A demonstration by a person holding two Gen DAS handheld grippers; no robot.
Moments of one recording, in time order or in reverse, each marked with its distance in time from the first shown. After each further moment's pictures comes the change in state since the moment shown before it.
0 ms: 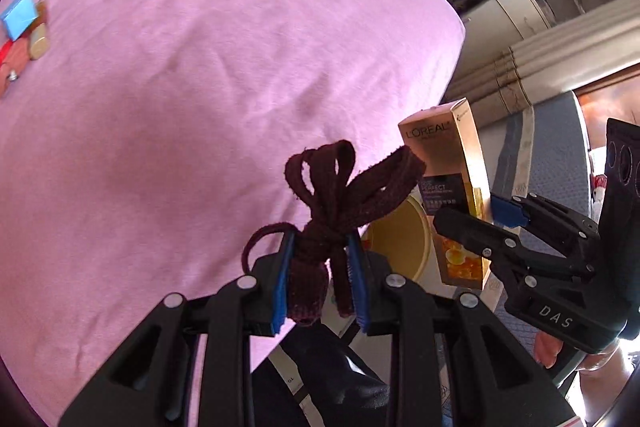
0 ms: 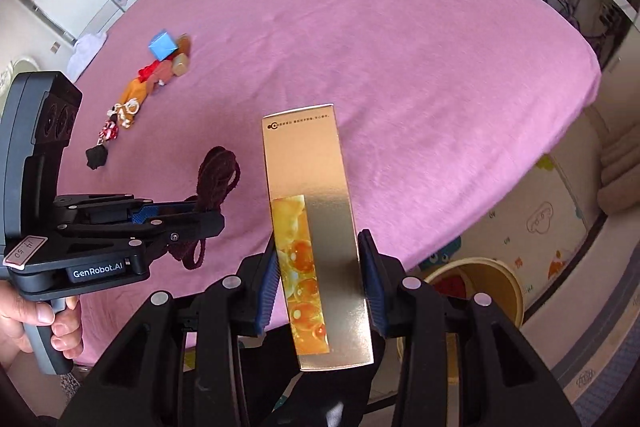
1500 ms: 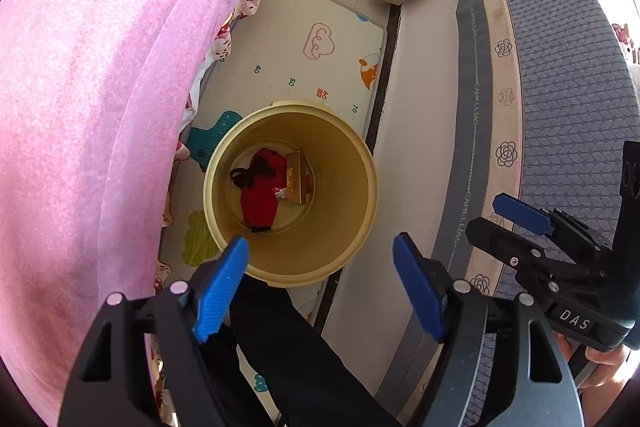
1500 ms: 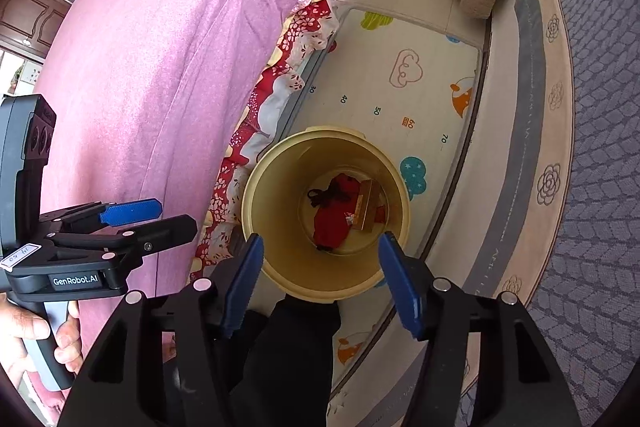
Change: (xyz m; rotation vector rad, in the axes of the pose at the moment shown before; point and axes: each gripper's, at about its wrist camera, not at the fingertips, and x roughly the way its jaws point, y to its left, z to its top) left arm 0.209 -0.208 -0.028 0.312 0.301 0.004; right arm -0.032 -0.251 -0.187 0.568 0.033 -0.151
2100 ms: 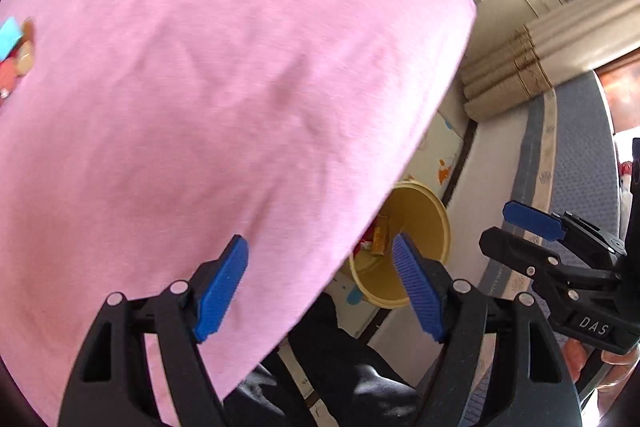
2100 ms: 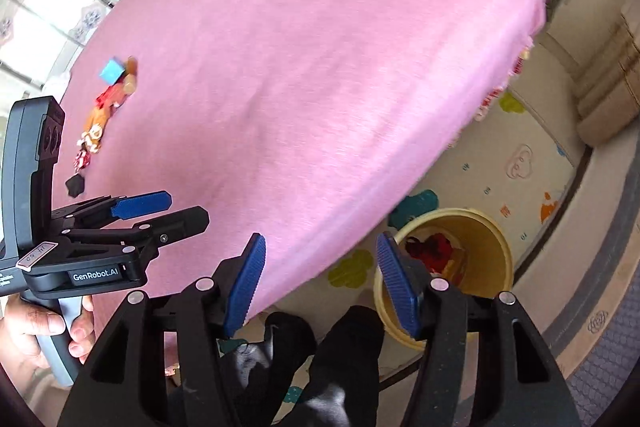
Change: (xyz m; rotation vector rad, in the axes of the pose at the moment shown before) left arm -0.175 0.192 -0.098 -0.352 -0.292 0.125; right arm -0.009 0.270 0.028 -0.436 0.010 0.138
